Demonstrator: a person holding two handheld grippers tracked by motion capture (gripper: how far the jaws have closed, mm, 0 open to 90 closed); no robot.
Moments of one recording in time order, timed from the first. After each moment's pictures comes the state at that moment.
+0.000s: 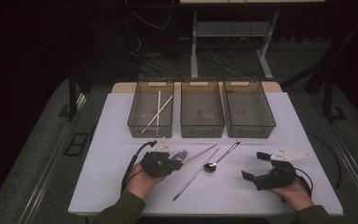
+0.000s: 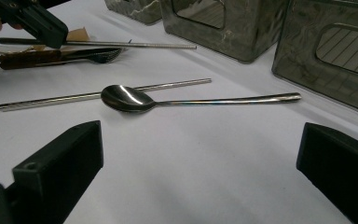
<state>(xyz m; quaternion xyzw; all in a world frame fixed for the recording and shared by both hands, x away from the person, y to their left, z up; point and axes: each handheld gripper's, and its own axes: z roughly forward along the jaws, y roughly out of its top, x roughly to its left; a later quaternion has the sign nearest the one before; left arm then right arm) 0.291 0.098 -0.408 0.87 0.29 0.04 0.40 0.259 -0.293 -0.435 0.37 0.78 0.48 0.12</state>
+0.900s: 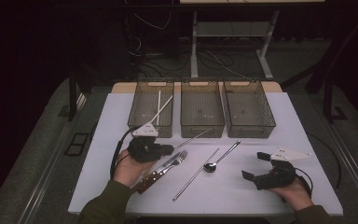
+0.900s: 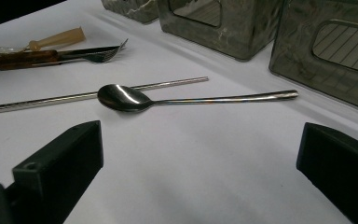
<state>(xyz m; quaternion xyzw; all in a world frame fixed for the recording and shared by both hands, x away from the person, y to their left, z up) 0.319 0.129 -0.375 0.85 0.28 0.04 0.44 0.260 -0.294 -0.436 0.38 0.78 0.48 0.12</state>
